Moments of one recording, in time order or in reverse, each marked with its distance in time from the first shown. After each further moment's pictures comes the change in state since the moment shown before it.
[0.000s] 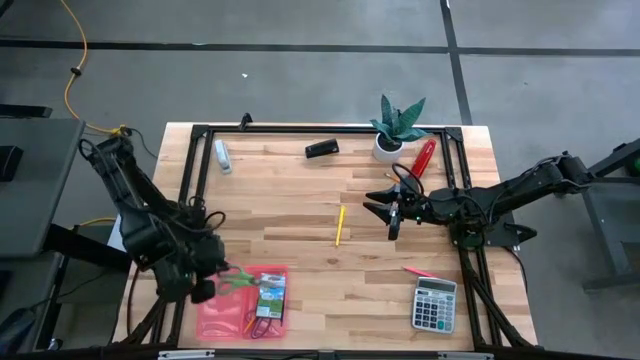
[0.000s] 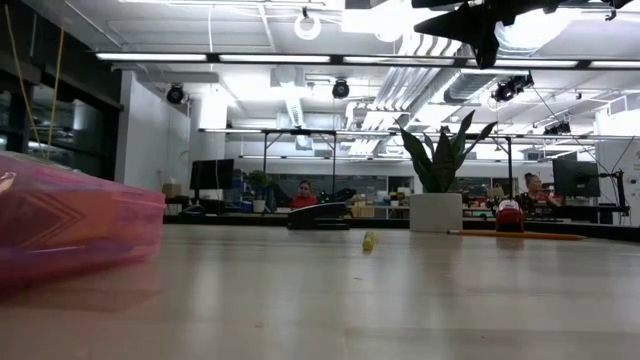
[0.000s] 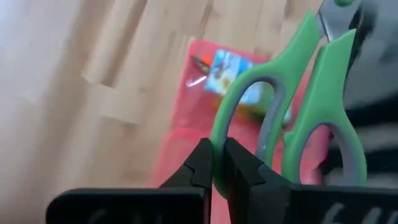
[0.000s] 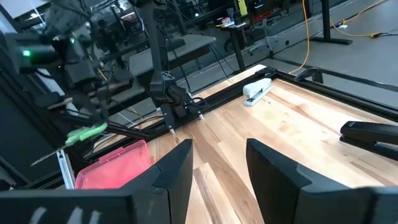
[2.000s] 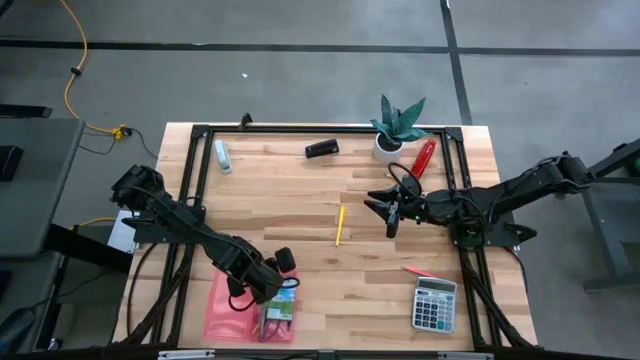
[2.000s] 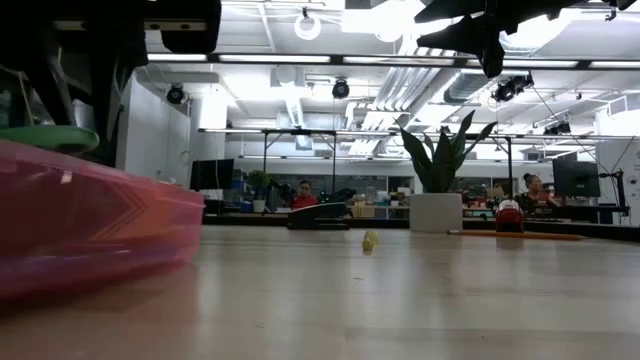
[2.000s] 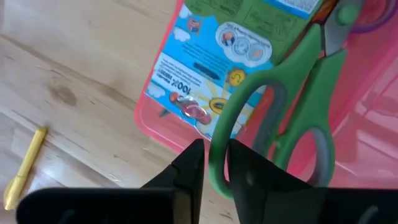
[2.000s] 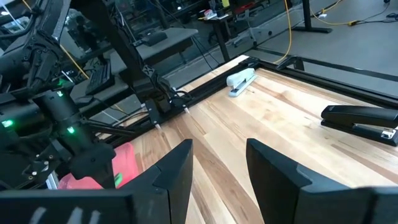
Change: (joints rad) left arm 0.401 0.486 0.079 0.345 0.316 1.781; right arm 0.000 0.000 0.001 -0.069 0.053 0.067
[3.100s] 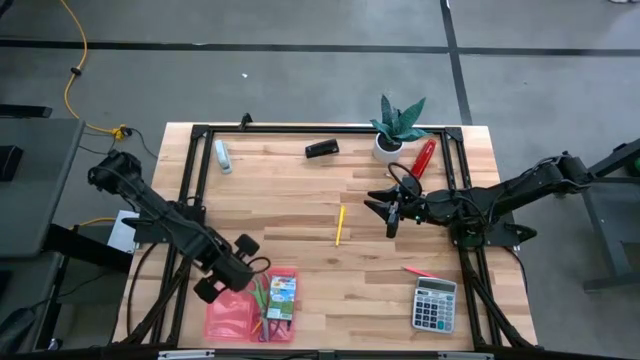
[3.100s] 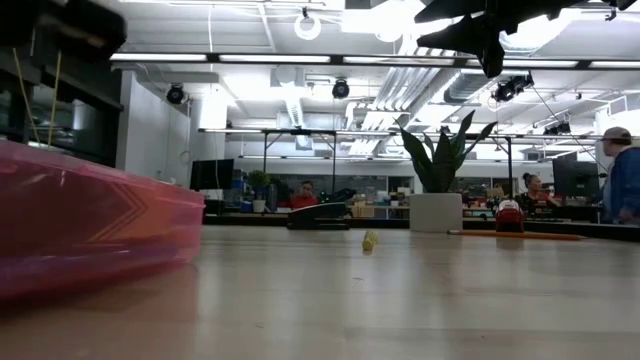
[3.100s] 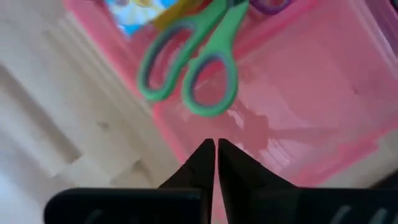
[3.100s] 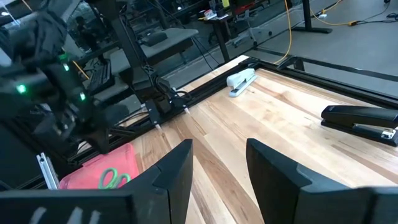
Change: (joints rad) left arm -0.088 -0.250 -0.123 -0.217 0.157 -0.626; right arm 0.000 0.000 0.000 0.002 0.000 0.000
